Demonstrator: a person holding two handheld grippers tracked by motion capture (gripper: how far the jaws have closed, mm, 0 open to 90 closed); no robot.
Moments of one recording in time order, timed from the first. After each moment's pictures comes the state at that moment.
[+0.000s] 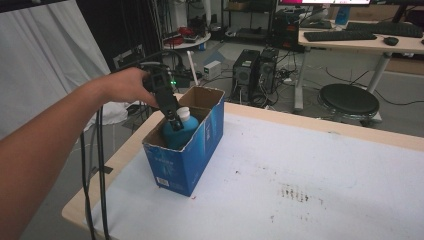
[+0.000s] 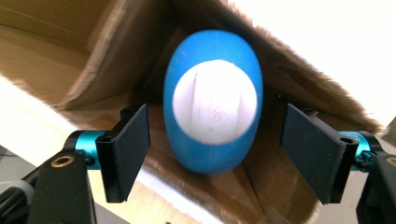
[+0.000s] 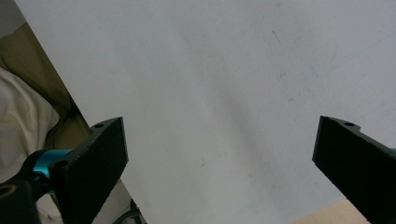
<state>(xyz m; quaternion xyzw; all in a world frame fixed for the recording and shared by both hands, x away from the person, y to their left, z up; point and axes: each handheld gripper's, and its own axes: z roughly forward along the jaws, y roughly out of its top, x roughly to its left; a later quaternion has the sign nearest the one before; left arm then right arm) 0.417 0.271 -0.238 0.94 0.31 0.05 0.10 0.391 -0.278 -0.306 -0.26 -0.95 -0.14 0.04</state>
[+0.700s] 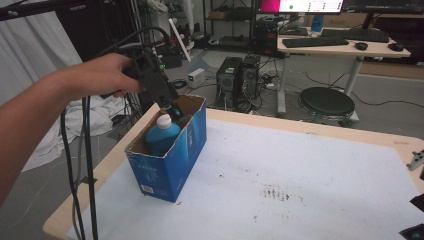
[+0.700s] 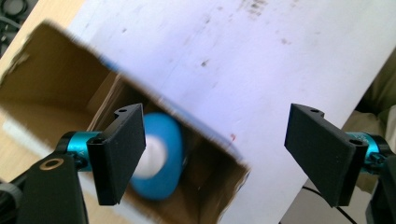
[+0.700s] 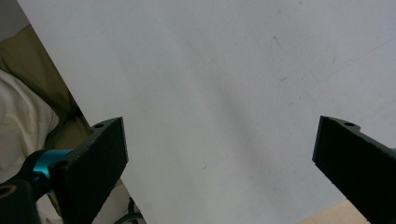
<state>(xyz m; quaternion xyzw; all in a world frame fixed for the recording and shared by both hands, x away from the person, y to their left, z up) 0.388 0.211 -0.177 0.94 0.28 0.06 0.18 0.387 -0.276 -0.302 -0.26 -0.95 -0.15 0.04</state>
